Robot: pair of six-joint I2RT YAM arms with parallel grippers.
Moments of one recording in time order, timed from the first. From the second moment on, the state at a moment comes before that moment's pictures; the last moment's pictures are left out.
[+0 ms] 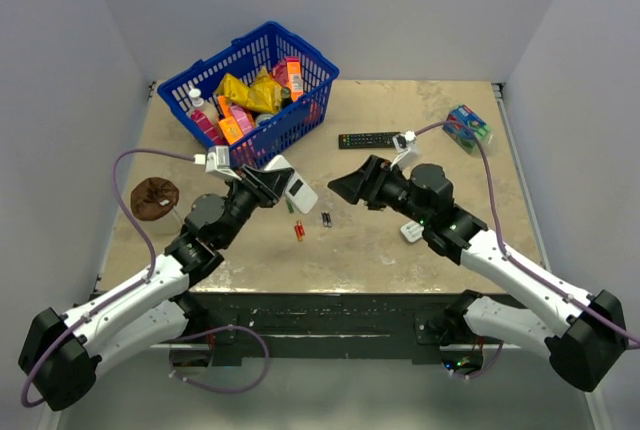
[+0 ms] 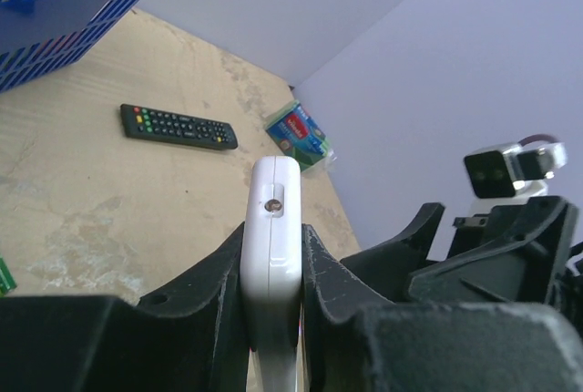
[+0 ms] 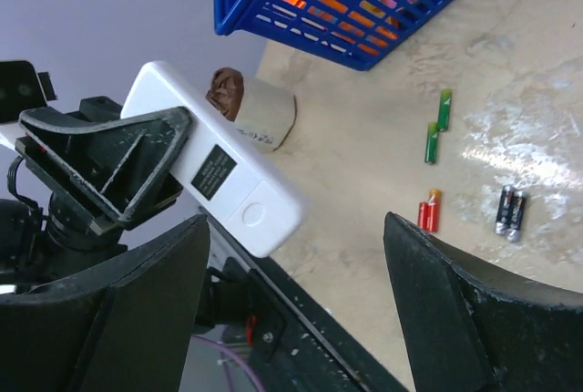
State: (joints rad) left arm -0.70 0.85 0.48 0.43 -0.20 -0.81; right arm 0.68 1.00 0.73 0.08 -0.14 0.86
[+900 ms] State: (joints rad) left arm -0.70 1.01 0.50 0.68 -0.15 -0.85; right arm 0.70 1.15 0.69 0.24 -0.20 1.12
